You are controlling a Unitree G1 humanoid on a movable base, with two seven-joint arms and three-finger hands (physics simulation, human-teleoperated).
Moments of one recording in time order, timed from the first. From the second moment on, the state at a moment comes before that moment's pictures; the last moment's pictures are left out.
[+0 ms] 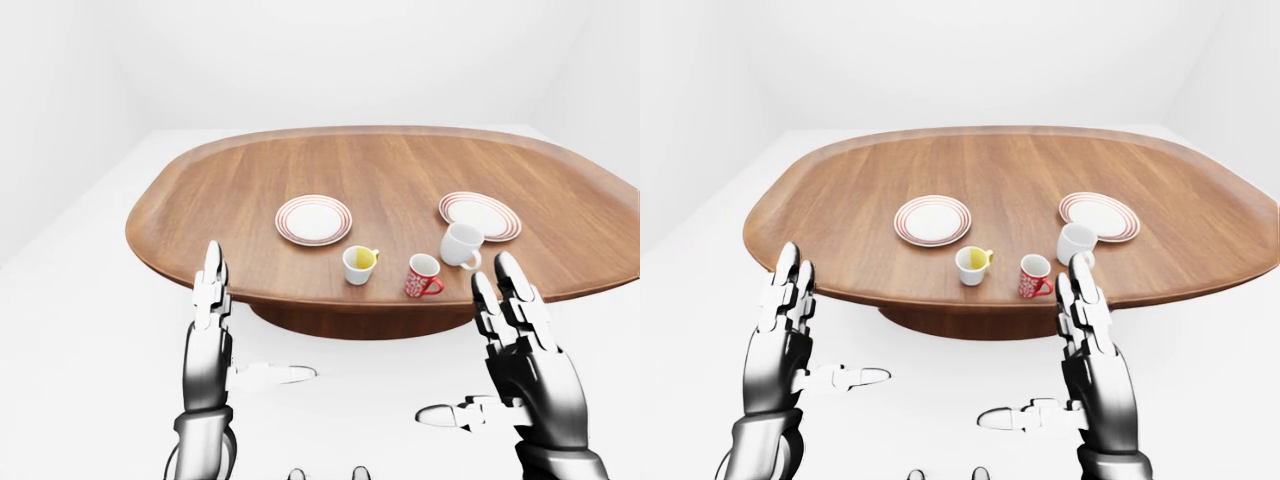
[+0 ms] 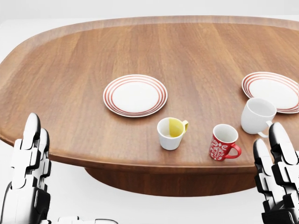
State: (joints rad) left arm 0.40 0.06 -0.18 -0.68 0.21 0.00 0.14; right arm 0.61 0.11 -0.10 -0.88 0.02 0.03 0.29
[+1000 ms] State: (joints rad) left arm 0.40 0.07 -0.22 -0.67 0.23 0.00 0.15; right arm 0.66 0.02 -0.01 -0.91 0.15 -0.01 0.36
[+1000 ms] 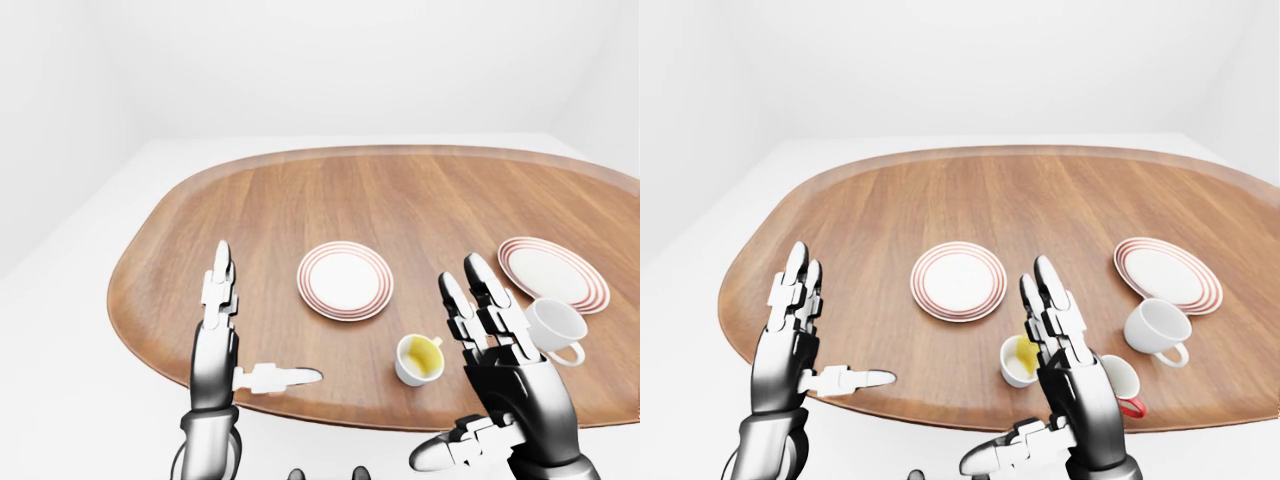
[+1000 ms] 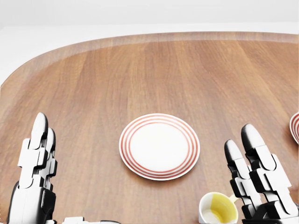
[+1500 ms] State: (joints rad) left arm 0.39 0.07 -0.22 -0.67 0.23 0.00 0.14; right arm 0.66 0.01 0.01 -0.90 0.09 -0.04 0.33
